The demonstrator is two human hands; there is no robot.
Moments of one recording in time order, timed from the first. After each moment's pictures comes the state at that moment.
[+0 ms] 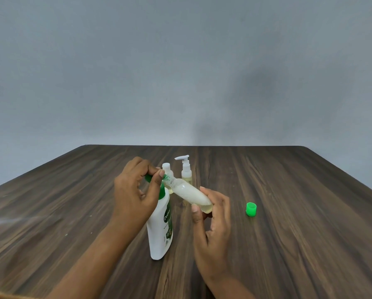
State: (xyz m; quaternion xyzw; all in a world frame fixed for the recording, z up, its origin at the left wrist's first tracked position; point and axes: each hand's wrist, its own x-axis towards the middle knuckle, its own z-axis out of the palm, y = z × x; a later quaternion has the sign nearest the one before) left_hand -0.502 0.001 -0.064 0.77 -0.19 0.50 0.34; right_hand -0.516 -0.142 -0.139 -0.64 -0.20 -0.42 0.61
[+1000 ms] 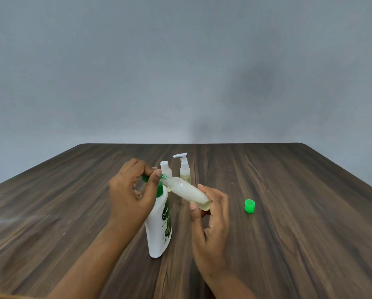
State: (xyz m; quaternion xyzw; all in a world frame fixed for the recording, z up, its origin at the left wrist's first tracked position) left_hand -0.503 0.001 -0.065 0.76 -0.19 0.51 0.35; right_hand -0.515 -0.141 -0.138 -0.64 -0.21 -0.42 0.61
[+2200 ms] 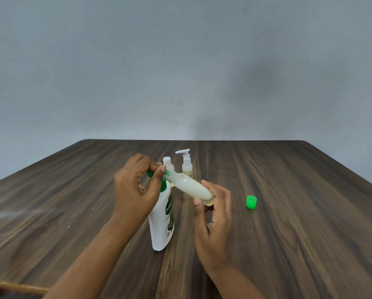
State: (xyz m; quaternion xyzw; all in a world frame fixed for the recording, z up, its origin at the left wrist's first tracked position) left_hand -0.504 0.001 -0.068 0.76 -0.20 0.50 0.36; right_hand -0.515 -0.142 -0.140 -0.64 -0.20 -0.42 0.61
